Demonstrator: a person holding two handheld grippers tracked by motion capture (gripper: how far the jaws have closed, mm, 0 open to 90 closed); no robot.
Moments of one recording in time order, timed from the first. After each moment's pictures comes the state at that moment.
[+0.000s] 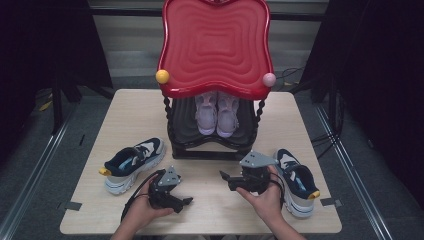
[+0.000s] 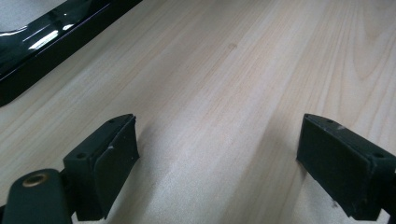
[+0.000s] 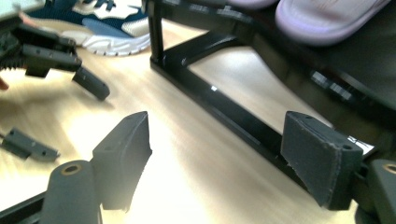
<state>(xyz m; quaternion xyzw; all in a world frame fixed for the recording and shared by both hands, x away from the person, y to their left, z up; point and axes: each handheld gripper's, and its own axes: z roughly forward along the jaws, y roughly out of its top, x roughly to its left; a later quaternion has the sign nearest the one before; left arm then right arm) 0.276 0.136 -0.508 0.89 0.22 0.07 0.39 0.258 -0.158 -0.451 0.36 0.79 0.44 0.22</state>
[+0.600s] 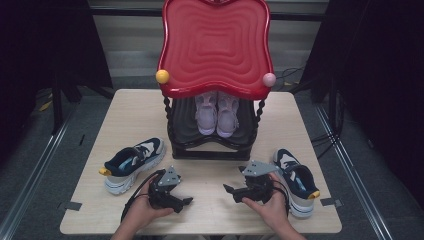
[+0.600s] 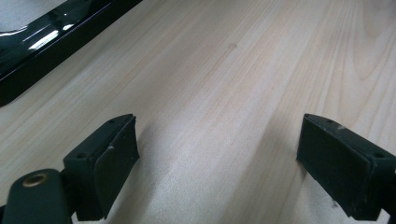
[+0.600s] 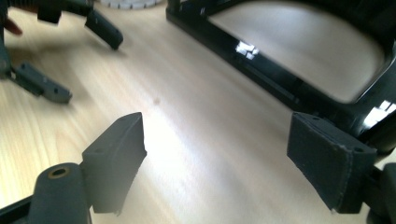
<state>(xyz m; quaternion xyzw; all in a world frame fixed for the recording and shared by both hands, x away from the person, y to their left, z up) 0.276 0.136 -0.508 0.89 0.22 0.07 0.39 0.247 -0.171 -0.478 0.35 0.82 0.42 0.17</state>
